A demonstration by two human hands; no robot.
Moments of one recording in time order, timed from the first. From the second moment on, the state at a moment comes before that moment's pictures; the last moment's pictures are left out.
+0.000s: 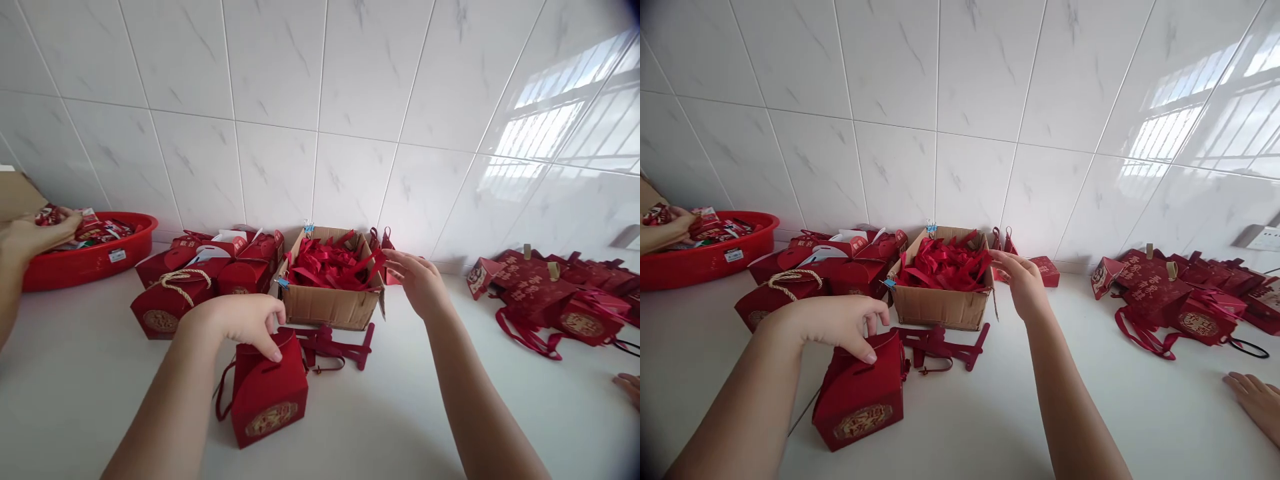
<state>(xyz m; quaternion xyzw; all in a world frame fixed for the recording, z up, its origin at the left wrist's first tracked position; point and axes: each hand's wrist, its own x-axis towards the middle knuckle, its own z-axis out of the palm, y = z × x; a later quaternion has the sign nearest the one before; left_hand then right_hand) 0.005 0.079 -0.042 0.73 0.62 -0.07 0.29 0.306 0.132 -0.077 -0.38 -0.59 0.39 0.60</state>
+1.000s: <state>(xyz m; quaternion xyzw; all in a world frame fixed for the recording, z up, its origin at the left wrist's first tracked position) 0.074 0.055 -0.040 0.80 0.45 0.19 0.34 0.292 0.043 -0.037 -0.16 -0.80 0.47 0.33</state>
